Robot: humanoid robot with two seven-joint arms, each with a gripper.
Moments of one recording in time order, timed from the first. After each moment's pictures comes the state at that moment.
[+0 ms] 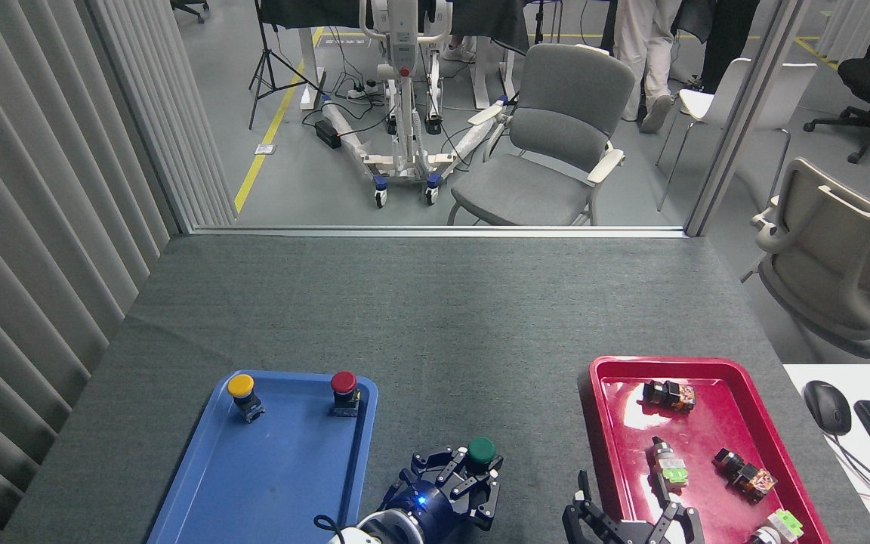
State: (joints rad) left arm -0.43 -0.09 -0.73 -0.80 -1.29 -0.14 0.18; right arm 0.23 0.06 0.06 -1.57 1.54 0.07 -0.21
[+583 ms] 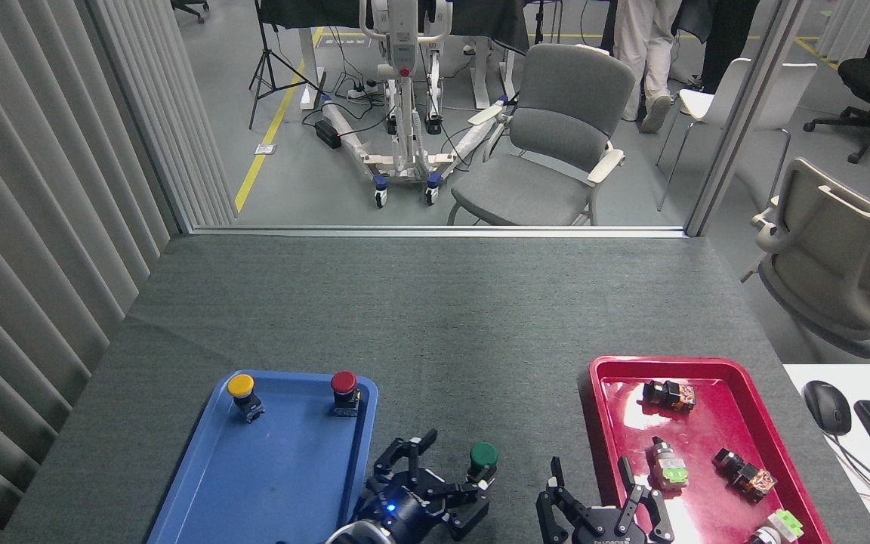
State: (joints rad) left arm -0.26 0.03 -0.62 -1.14 -1.28 -0.09 0.17; right arm 0.18 0.09 0.12 -1.53 1.54 0.06 -0.22
